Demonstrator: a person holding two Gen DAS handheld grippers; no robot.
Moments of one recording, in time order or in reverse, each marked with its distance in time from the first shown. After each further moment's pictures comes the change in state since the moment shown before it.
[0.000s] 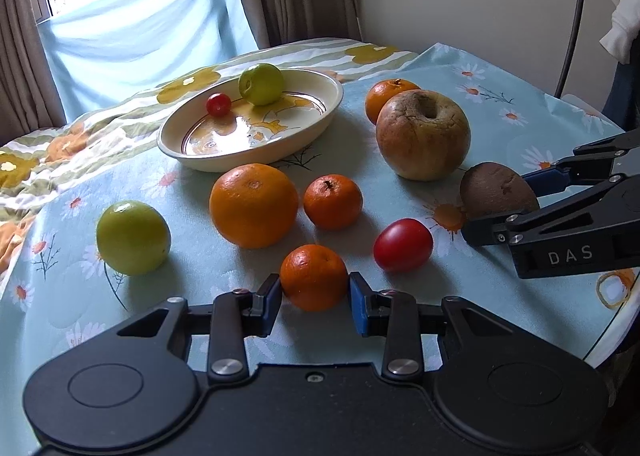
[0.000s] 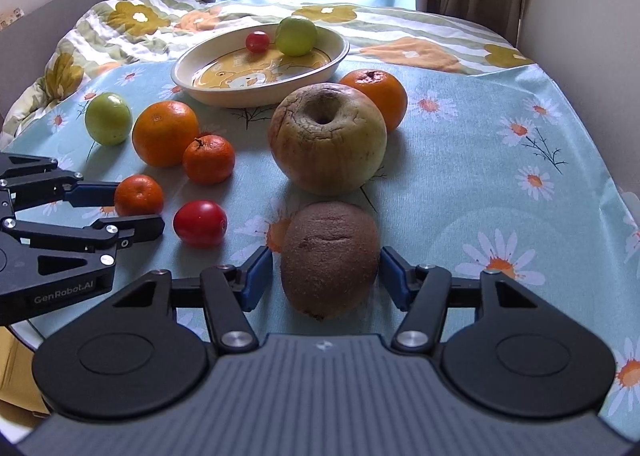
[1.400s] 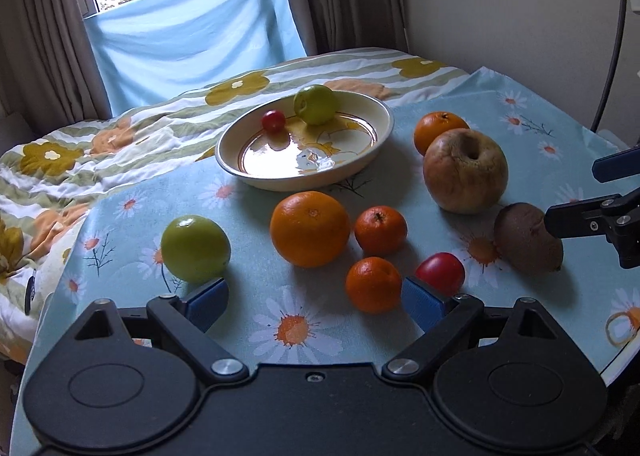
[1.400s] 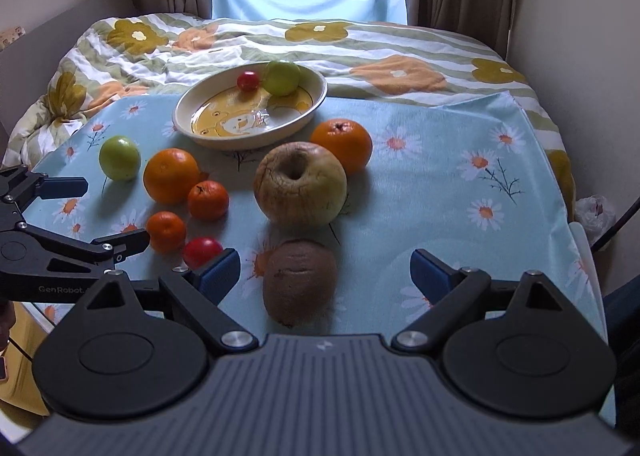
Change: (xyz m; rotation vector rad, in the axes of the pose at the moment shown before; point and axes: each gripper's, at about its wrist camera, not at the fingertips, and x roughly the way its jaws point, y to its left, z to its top) left arm -0.022 0.009 0.016 -0.049 -0.006 0.129; right arm -0.050 -0.021 0.025 0.011 -0.014 0.003
